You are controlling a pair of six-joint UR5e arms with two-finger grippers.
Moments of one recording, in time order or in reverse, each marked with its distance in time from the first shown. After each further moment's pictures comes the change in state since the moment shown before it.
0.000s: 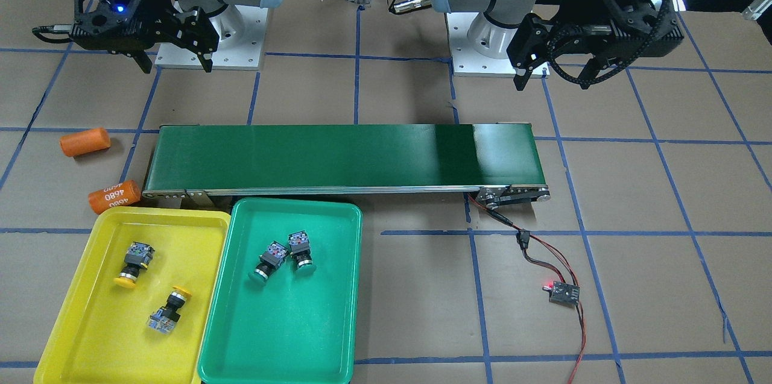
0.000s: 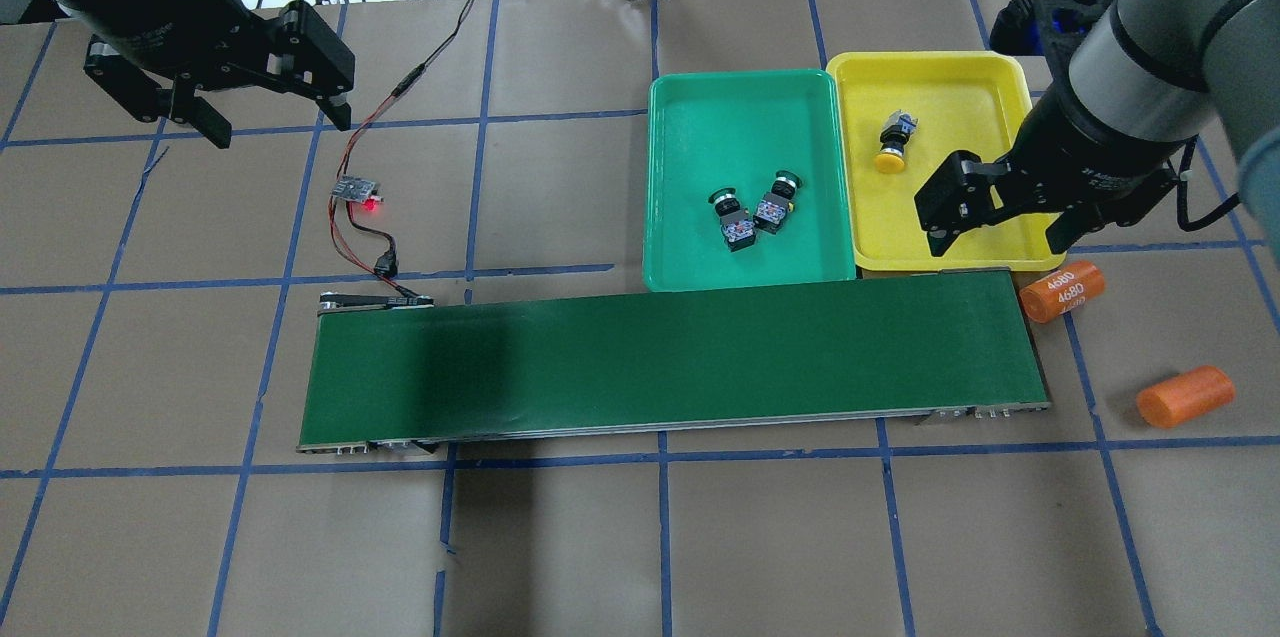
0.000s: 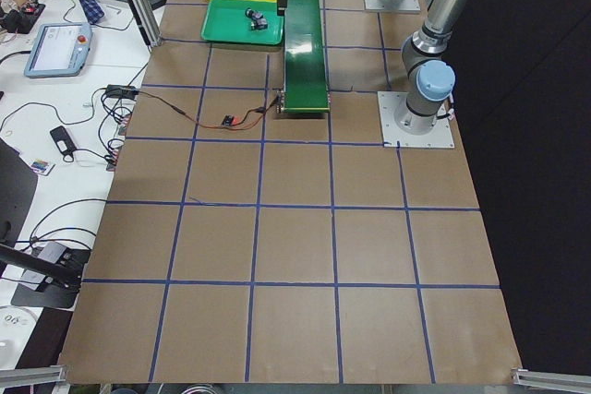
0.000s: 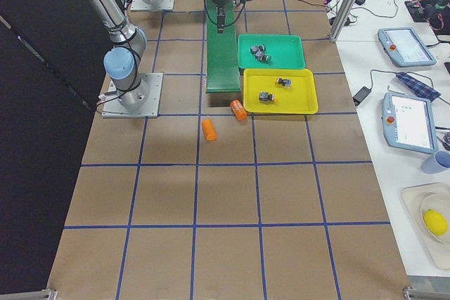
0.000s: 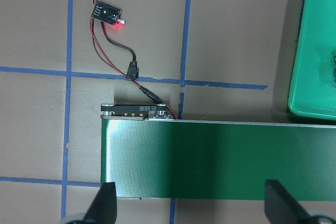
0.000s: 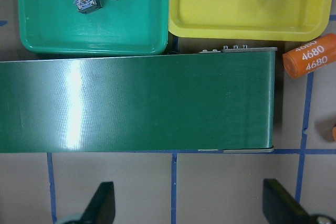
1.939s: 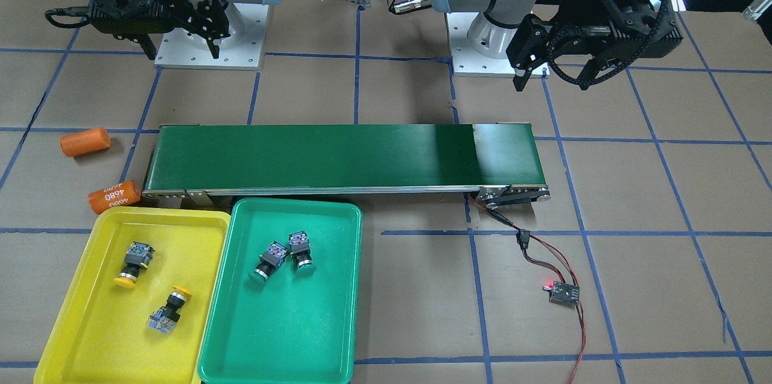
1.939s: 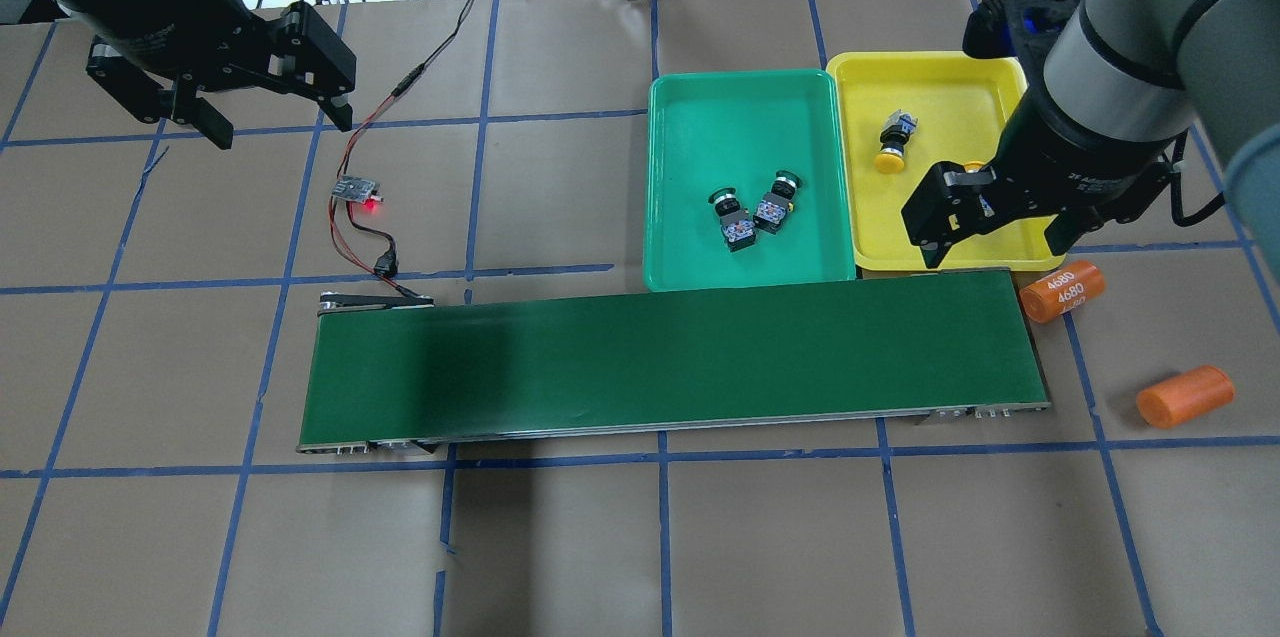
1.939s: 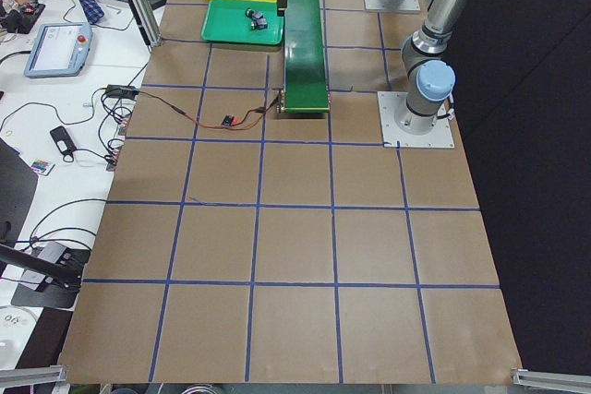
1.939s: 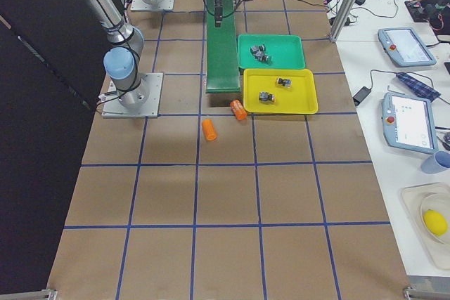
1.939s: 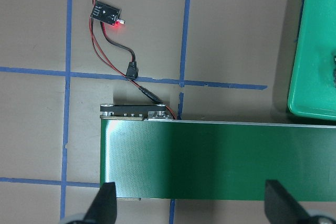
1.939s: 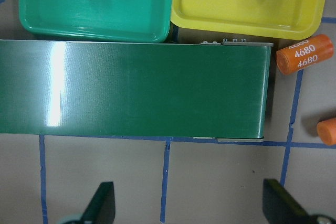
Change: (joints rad) left arm 0.000 0.001 -0.004 0.005 -0.001 0.000; right arm 0.066 -0.006 -0.035 0.052 -0.051 0.005
